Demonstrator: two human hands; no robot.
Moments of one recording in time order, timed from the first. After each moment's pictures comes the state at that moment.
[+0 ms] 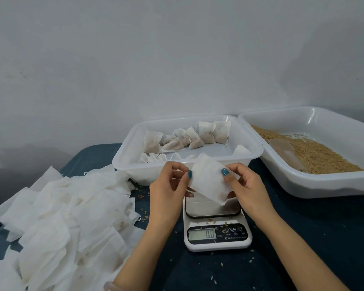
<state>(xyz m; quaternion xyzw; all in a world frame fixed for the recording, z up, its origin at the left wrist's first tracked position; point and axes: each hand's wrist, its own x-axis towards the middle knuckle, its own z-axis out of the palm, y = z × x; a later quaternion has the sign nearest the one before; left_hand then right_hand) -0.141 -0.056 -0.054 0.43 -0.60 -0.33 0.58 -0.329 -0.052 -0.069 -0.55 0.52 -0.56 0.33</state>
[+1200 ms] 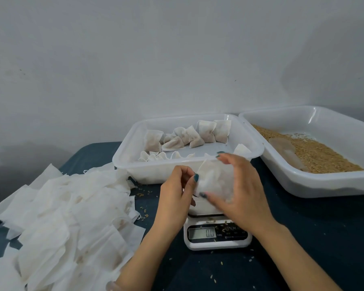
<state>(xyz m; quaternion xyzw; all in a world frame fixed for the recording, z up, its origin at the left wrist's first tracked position) -0.149 -0.047 -0.053 0.46 -0.65 -0.32 0.51 -0.318 -0.036 -0.066 -0.72 0.52 -0.45 -0.02</state>
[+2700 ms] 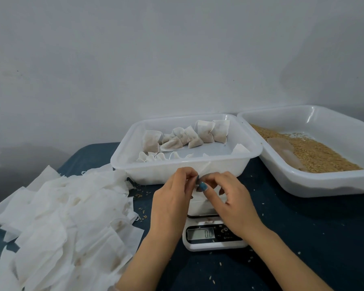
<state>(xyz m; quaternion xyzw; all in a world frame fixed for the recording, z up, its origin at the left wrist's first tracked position) -0.150 -0.035 -0.054 0.46 -0.73 -0.01 0.51 -0.301 -0.034 -0.073 -0.72 0.50 -0.48 0.13</state>
